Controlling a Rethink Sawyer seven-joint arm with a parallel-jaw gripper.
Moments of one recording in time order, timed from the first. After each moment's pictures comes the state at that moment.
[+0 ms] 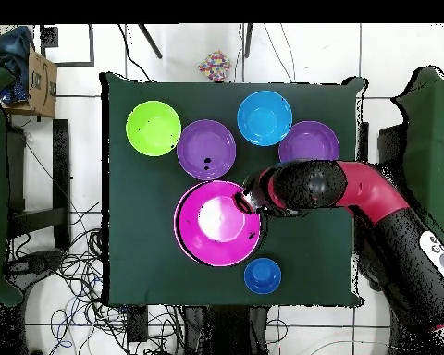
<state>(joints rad) -1.05 -0.58 0.96 1.78 -0.40 0.99 1.11</state>
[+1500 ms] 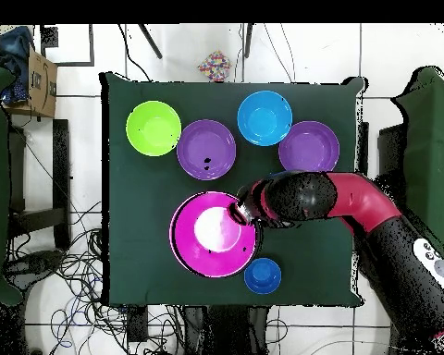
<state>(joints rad) -1.05 -0.61 0.95 1.86 -0.40 0.95 1.11</state>
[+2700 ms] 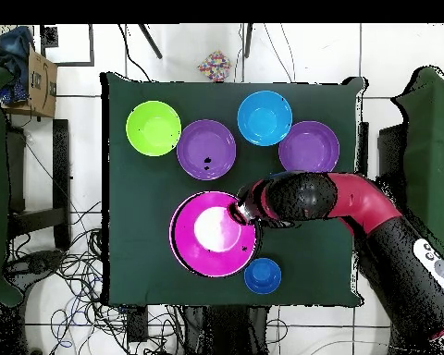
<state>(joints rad) -1.05 -0.61 0.94 1.86 -0.39 0.95 1.11</state>
